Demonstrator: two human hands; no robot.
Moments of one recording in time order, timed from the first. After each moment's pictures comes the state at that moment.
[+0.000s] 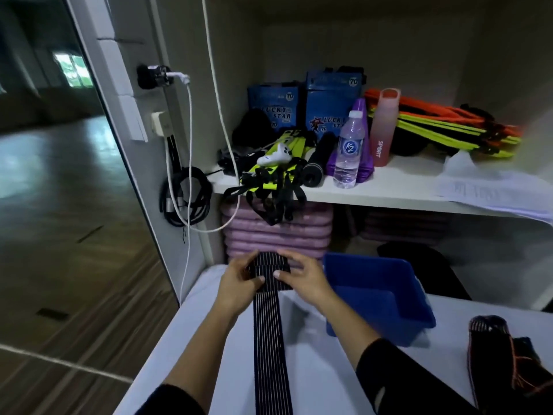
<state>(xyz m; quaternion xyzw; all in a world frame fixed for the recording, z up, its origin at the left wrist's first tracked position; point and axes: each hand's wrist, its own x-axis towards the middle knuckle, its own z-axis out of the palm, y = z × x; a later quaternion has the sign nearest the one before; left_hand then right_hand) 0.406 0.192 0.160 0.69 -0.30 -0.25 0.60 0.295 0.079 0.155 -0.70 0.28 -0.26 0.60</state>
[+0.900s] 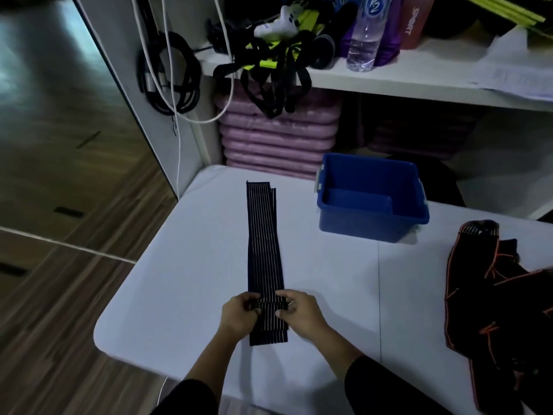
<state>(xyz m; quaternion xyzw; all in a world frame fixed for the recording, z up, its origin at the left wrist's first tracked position) 0.292 0.312 -0.022 0.86 -0.24 -0.36 0.29 0.176 0.199 -0.063 -0.76 0.40 0.01 0.51</state>
